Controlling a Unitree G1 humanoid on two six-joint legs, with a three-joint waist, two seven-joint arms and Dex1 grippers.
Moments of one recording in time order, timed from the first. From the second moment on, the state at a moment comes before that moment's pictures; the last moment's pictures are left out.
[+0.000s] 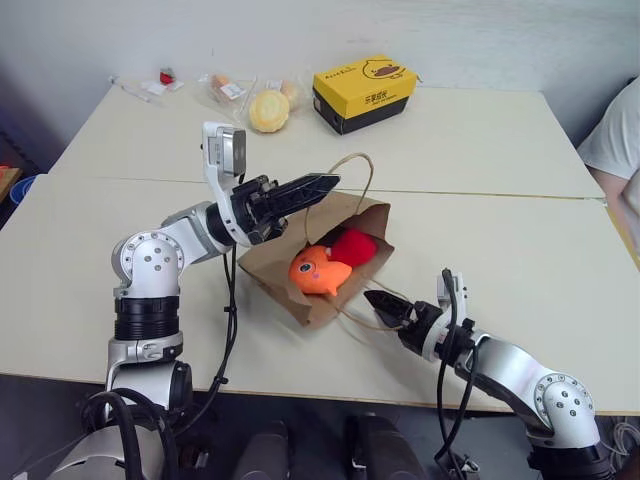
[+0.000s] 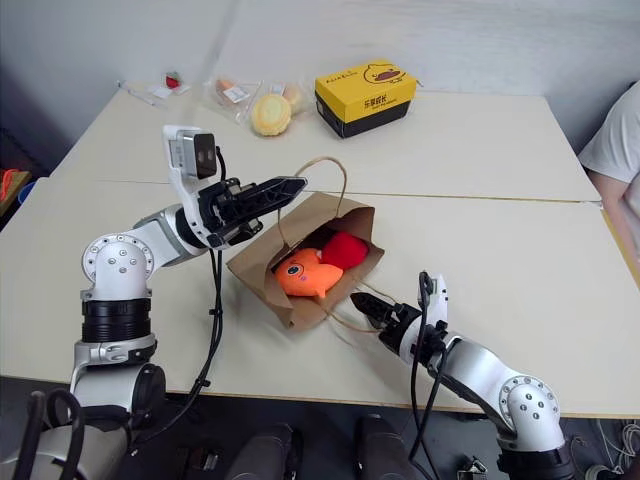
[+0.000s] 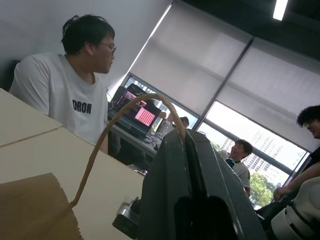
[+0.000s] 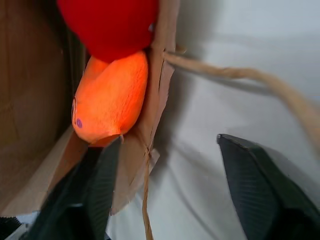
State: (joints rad) left arm -0.78 0.36 0.20 0.06 -1.05 1.01 -0.88; right arm -0.03 -0.46 -0.02 -0.38 1.90 0.73 -0.48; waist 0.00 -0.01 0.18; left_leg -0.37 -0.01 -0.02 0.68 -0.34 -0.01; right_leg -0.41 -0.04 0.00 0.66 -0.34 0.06
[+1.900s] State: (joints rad) left arm -0.74 0.30 0.22 0.17 -0.76 0.61 -0.82; right arm -0.57 -0.66 -0.22 -0.27 1.75 0.92 0.04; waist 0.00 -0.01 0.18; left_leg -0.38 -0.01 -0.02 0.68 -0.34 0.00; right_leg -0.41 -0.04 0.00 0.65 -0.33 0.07
